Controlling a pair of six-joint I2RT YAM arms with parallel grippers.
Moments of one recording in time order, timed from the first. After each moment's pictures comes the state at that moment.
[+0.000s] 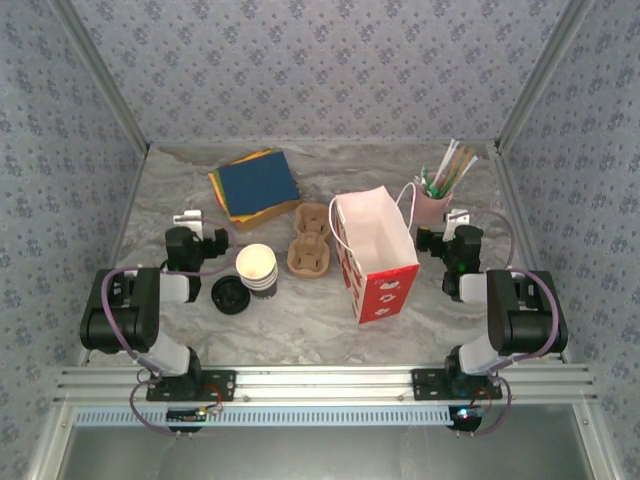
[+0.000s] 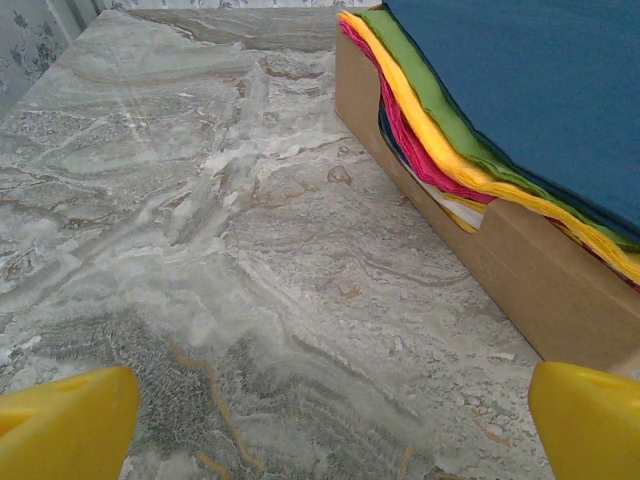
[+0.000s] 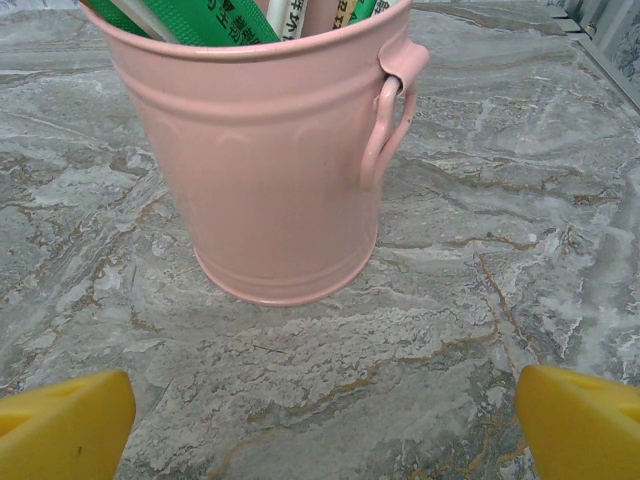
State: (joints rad) left arm 0.00 1.53 0.39 0.73 -0.06 -0.03; right arm -0.04 1.51 0.39 0.69 0.01 -0.02
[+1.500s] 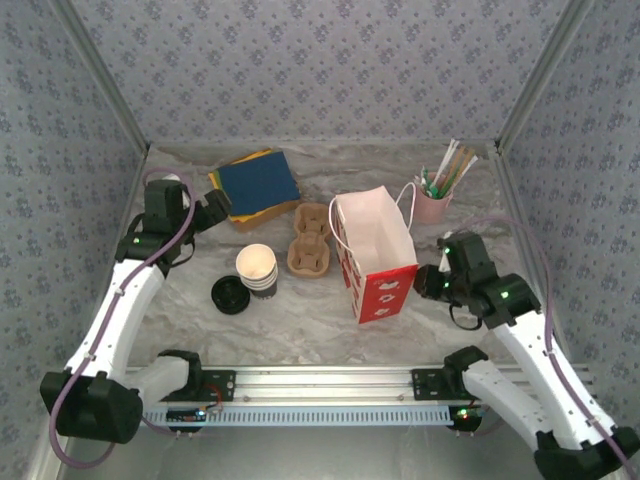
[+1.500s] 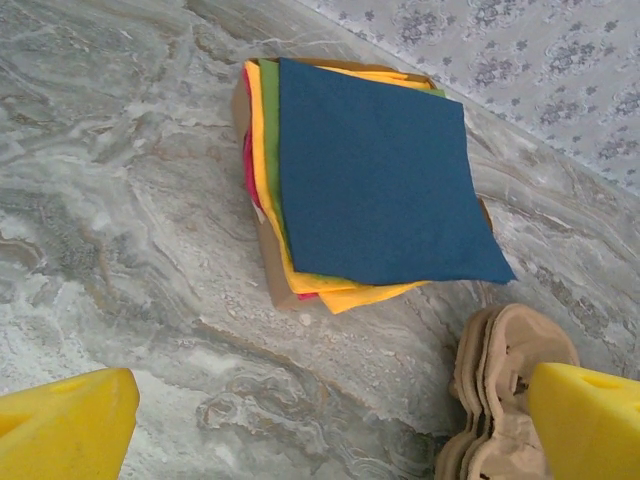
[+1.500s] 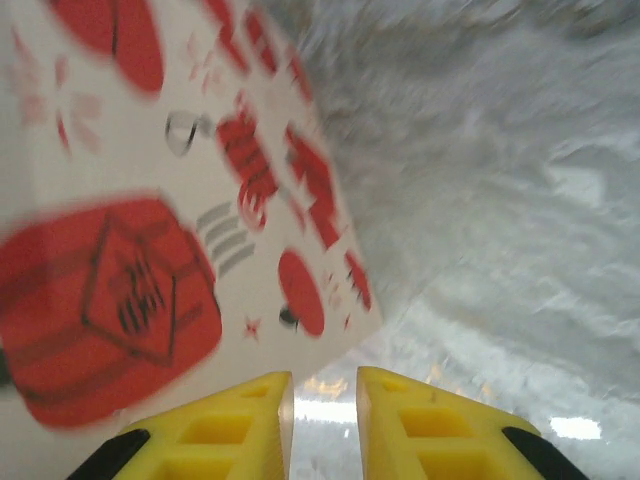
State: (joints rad) left arm -0.15 1.07 1.01 -0.58 -0.02 -0.57; right arm 0.46 0.75 0.86 -1.08 -0.05 0.58
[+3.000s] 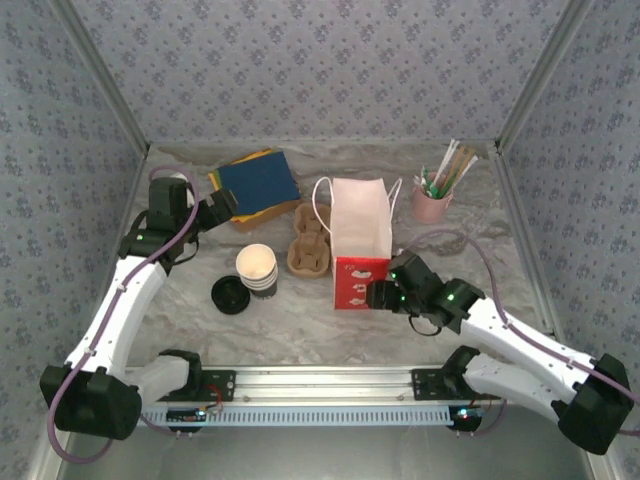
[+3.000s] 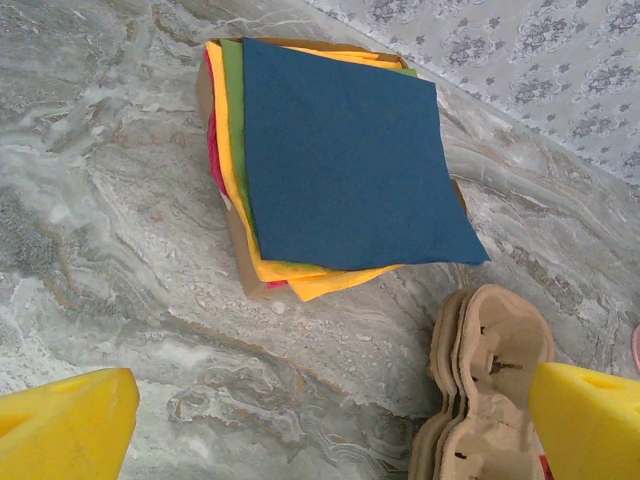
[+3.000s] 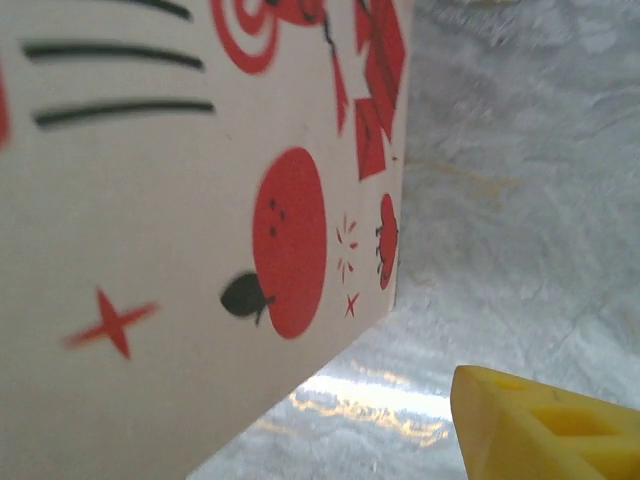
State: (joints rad) left arm -0.18 1.09 1.02 -0.58 0.01 -0.57; right arm 0.74 0.92 0.63 -0.68 0.04 0.76
